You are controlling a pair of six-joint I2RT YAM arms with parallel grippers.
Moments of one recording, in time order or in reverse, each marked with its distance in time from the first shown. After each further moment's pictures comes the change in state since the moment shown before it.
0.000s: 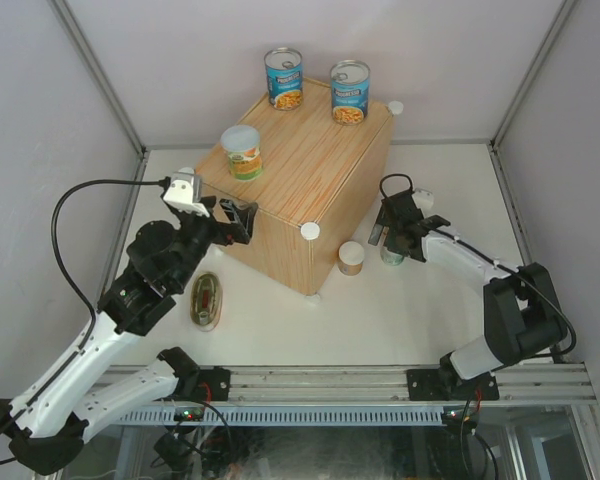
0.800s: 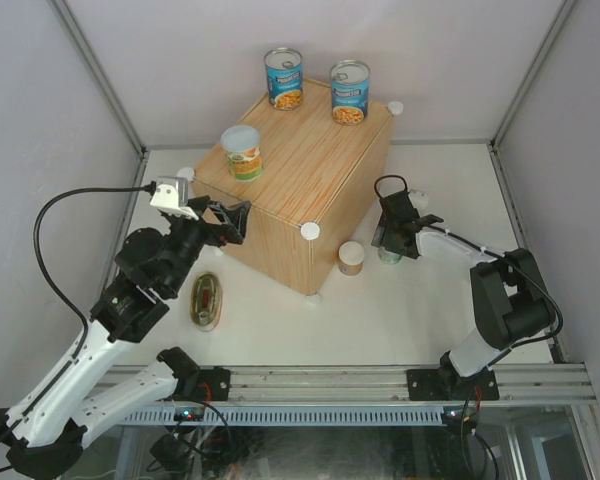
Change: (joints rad) left arm 0.013 -0.046 -0.017 0.024 -0.005 -0.026; right arm -0.028 0.106 0.000 0.092 -0.032 -0.042
